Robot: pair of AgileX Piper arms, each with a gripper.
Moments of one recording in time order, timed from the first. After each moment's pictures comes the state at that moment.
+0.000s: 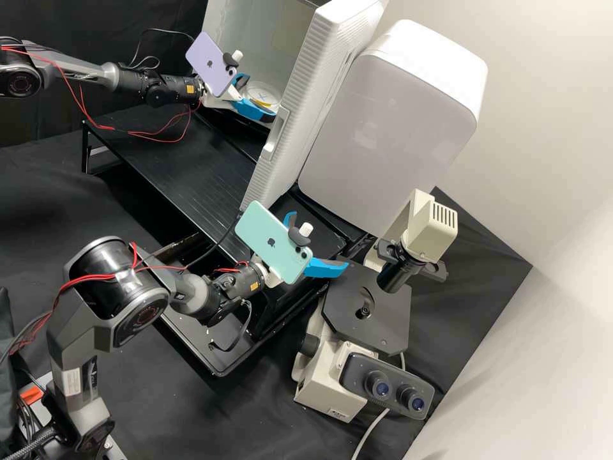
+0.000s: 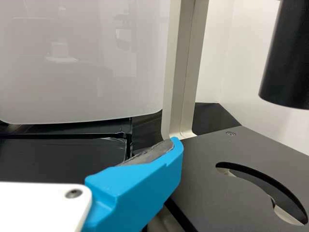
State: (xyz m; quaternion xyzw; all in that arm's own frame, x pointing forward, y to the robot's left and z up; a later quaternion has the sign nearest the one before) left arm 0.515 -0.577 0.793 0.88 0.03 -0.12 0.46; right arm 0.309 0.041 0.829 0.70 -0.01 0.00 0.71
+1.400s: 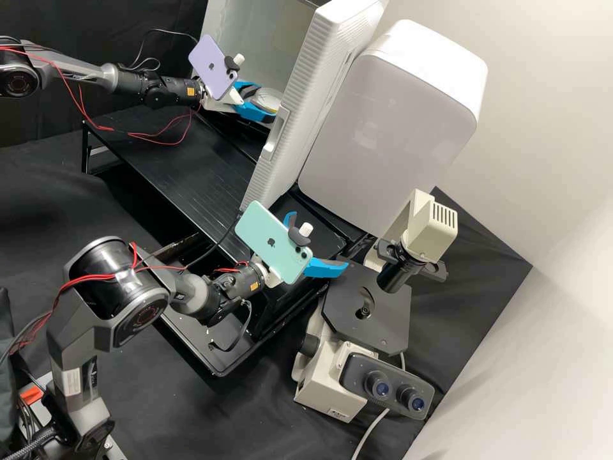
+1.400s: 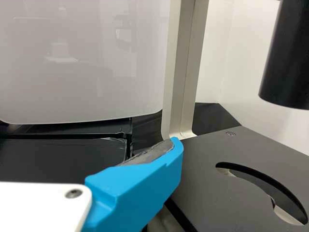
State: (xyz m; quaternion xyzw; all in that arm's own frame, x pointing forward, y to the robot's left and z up) left arm 0.511 -0.583 0.788 0.88 0.03 -0.13 0.45; right arm 0.309 0.041 0.829 0.70 -0.01 0.00 0.71
